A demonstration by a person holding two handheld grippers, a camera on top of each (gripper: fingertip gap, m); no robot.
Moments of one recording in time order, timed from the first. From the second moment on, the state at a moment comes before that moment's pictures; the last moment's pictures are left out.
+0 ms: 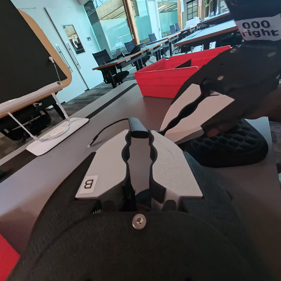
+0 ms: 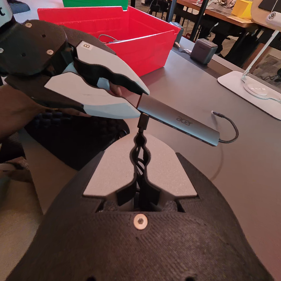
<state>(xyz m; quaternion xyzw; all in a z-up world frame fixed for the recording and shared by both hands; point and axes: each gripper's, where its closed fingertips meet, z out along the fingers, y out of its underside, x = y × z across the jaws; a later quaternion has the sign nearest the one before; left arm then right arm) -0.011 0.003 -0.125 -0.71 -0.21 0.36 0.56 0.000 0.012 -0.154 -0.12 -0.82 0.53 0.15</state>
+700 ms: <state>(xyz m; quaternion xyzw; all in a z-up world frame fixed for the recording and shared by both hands) -0.008 0.008 -0.134 -0.71 -0.18 0.48 0.48 0.000 0.015 -0.155 -0.21 -0.79 0.55 0.15</state>
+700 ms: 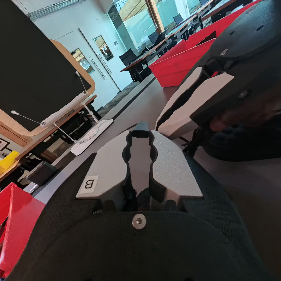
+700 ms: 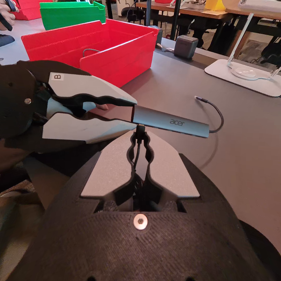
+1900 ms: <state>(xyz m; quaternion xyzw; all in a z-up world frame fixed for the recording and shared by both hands) -0.052 0.066 -0.205 -0.84 -0.36 0.15 0.37 -0.008 0.071 -0.190 0.09 -0.83 0.23 0.50</state>
